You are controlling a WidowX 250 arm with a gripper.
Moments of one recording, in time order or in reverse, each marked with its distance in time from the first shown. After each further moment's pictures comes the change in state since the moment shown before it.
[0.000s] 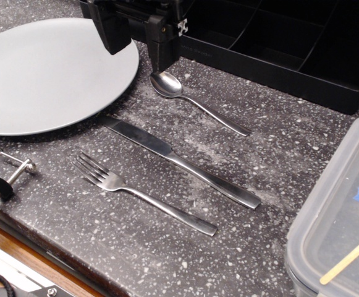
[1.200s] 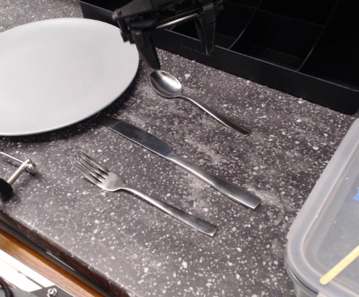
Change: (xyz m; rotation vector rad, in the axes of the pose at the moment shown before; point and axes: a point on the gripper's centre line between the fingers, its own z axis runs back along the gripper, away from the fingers) arm 0.061 0.015 -0.044 -0.110 -0.114 0.923
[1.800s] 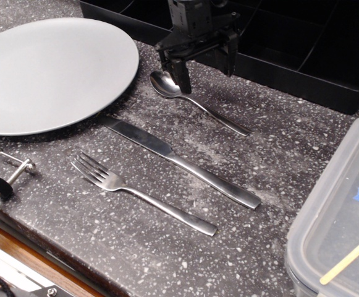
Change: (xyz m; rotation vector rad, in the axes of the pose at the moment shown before) arm 0.016 -0.019 -0.062 0.107 0.068 0.218
